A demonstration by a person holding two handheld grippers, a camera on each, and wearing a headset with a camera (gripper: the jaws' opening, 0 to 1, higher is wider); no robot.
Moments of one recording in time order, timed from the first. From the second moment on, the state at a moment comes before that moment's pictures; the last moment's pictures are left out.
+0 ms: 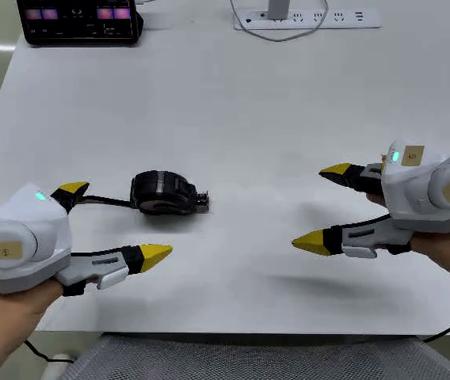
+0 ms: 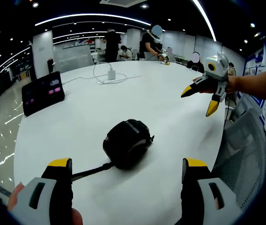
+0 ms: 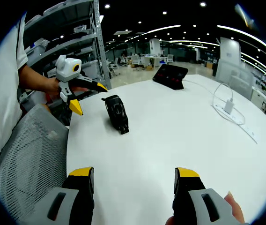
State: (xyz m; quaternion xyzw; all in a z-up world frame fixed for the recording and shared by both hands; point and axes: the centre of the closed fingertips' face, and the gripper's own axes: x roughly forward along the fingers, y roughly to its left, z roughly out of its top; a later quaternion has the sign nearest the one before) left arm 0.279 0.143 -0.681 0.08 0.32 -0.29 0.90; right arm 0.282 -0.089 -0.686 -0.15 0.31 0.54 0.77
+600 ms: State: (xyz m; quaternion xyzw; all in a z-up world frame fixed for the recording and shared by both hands) left arm 0.263 0.143 -0.674 0.10 0.31 -0.33 0.89; right arm 0.268 -0.116 -0.686 -0.15 0.31 0.52 0.78
